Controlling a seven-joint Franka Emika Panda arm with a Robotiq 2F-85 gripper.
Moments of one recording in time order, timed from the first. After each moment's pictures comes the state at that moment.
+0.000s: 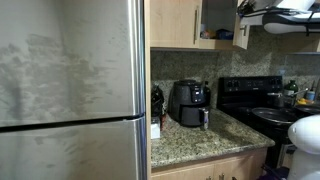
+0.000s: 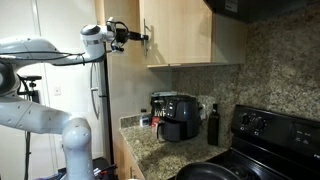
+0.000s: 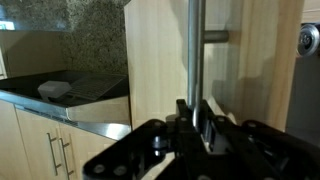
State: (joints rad) arm -0.02 -1.00 0.15 -2.22 -1.03 2.27 1.08
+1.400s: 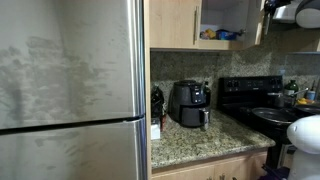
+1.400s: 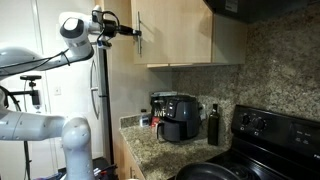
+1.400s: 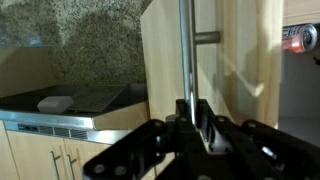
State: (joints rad) arm -0.06 -1.25 -0.02 -2.34 -0.74 2.40 0.71
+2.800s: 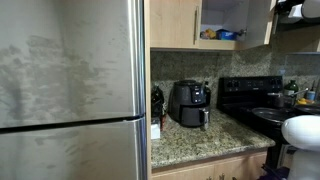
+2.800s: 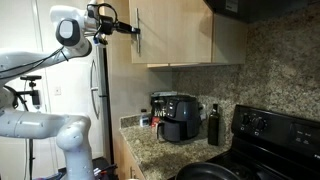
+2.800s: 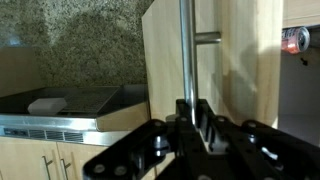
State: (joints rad) arm -0.29 -1.29 -0.05 -2.39 -0.29 2.53 0.28
